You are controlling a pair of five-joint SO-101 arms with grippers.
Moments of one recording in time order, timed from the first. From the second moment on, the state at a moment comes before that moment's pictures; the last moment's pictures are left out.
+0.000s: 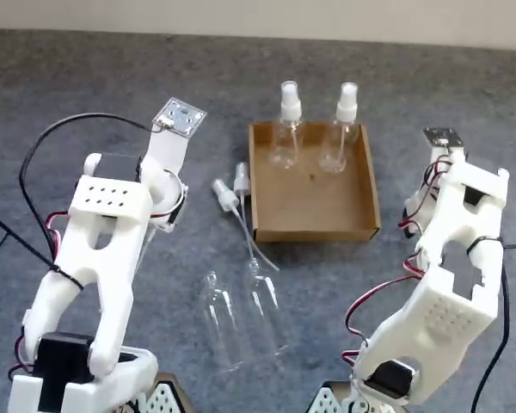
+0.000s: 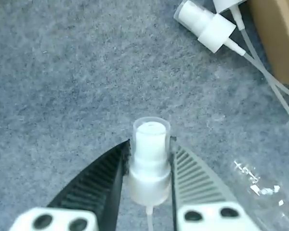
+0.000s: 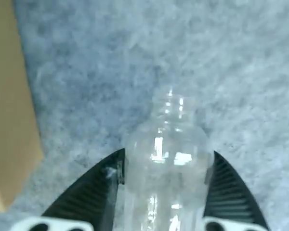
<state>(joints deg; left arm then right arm) 0.4 -14.6 24.0 74.2 -11.6 22.4 22.6 0.0 69.5 30.2</state>
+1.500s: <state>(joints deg) 1.3 -31.7 7.7 74.2 -2.1 -1.8 -23.1 2.9 72.7 14.8</state>
